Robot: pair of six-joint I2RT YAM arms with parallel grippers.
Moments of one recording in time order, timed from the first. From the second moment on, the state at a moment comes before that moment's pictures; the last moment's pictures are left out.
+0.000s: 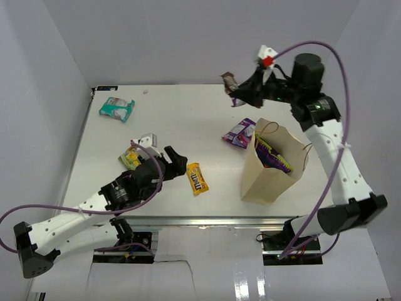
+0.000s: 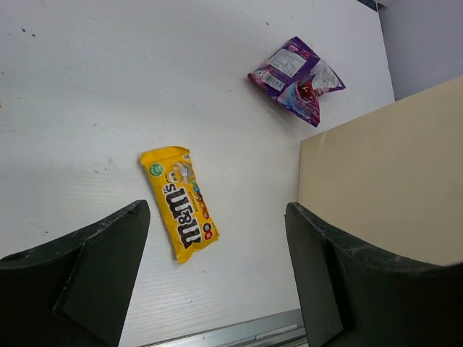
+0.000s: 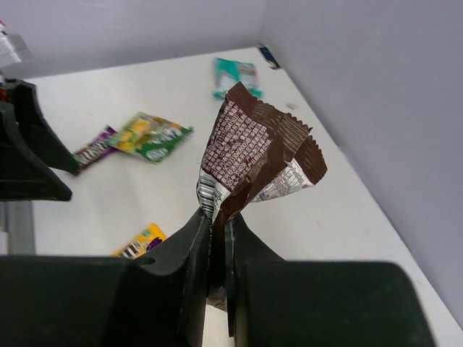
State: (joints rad) left arm -1.00 0.81 0.76 -0.38 -0.65 -0.86; right arm 0.38 1.46 1.74 -0.46 -0.89 -0.27
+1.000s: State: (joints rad) left arm -0.81 1.25 0.84 -0.47 -0.28 -1.09; right arm 0.17 0.76 1.13 -0.60 -0.23 -0.27
